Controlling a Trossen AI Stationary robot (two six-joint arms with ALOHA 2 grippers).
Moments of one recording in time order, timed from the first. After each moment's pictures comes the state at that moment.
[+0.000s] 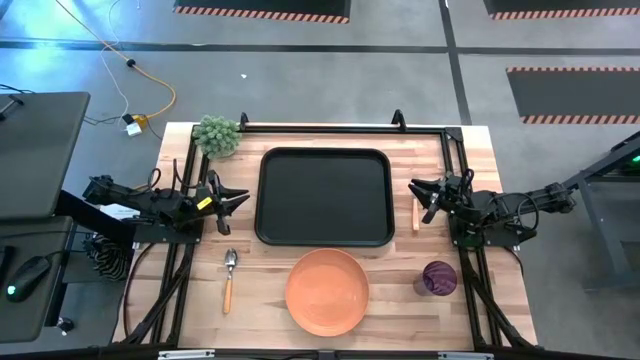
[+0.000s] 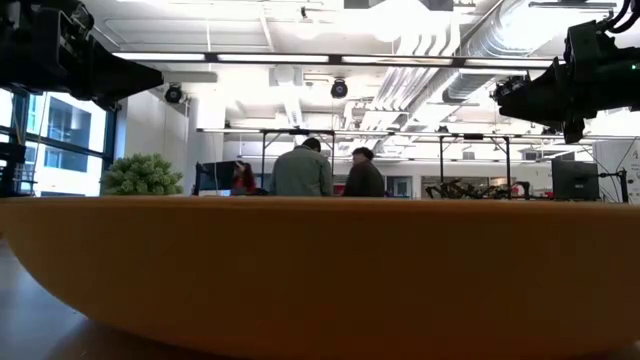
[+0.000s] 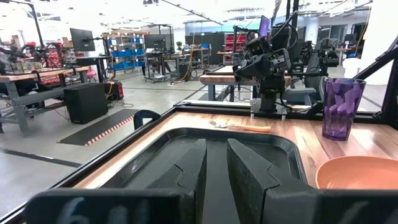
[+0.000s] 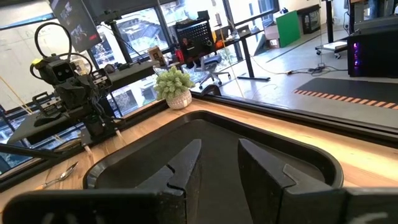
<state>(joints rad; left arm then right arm) -0.29 0.01 0.01 0.07 -0.61 0.08 0.24 0.02 0.05 -0.07 0.77 0.34</state>
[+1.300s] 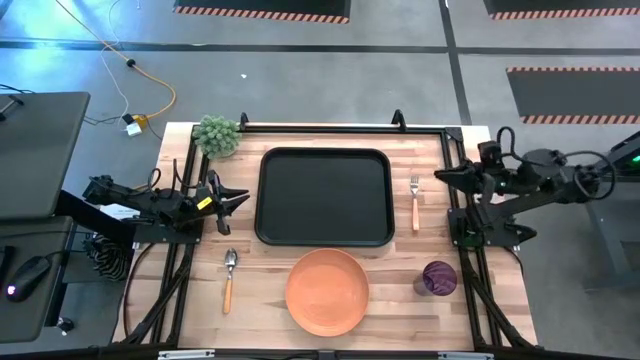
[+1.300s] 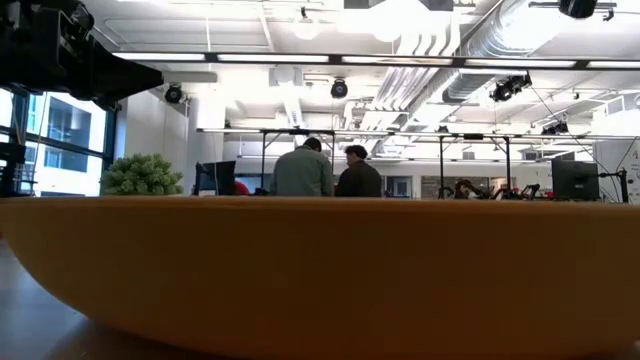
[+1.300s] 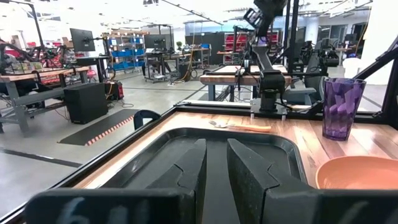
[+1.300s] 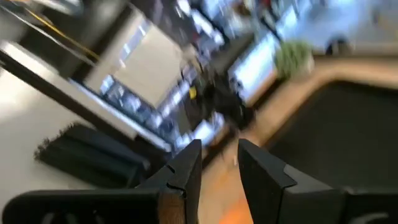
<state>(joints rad) -0.29 0.01 0.01 0.07 -0.61 0.08 0.24 0.41 0.87 -0.53 0.32 0.88</state>
